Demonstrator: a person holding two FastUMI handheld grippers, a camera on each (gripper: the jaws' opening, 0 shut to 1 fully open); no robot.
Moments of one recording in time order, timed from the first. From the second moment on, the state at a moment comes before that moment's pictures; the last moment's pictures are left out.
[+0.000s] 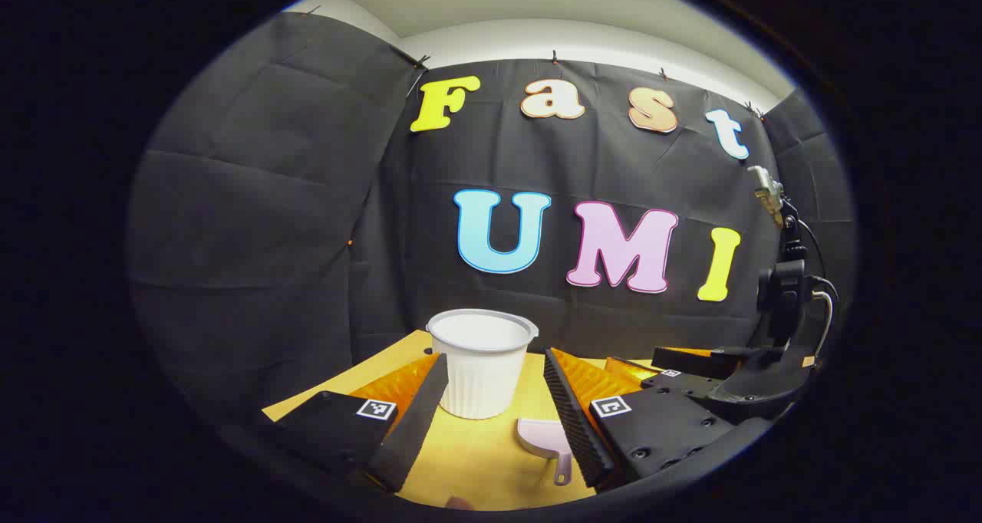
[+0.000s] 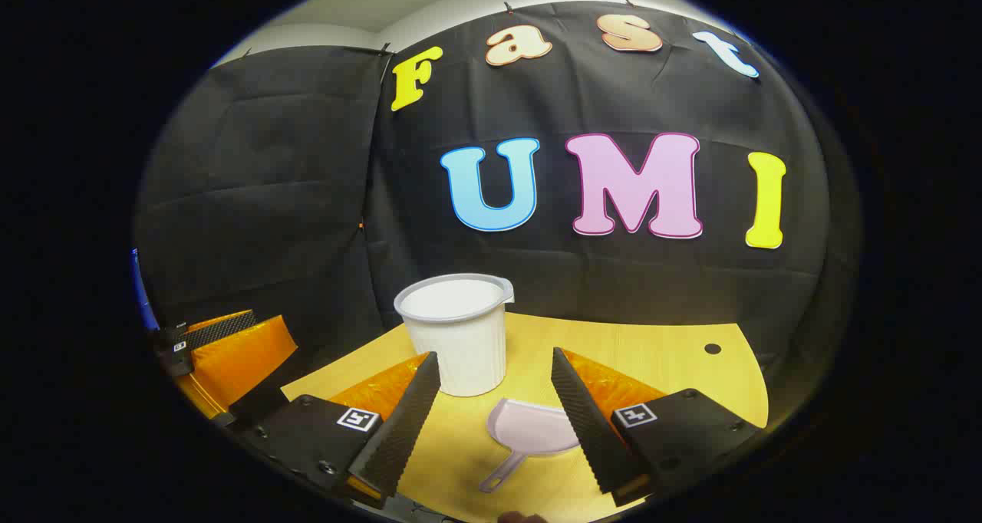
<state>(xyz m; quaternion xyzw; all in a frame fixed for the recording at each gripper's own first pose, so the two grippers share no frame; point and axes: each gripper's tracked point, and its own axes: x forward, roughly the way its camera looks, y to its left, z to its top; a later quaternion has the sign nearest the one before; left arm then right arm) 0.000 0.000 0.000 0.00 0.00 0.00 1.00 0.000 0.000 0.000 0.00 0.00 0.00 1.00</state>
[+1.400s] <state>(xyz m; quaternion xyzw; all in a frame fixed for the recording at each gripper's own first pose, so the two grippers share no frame) 0.019 -0.060 0.005 0.02 -0.02 -0.08 1.00 -0.048 -0.063 0.037 -0.01 -0.09 -0.09 0.99</state>
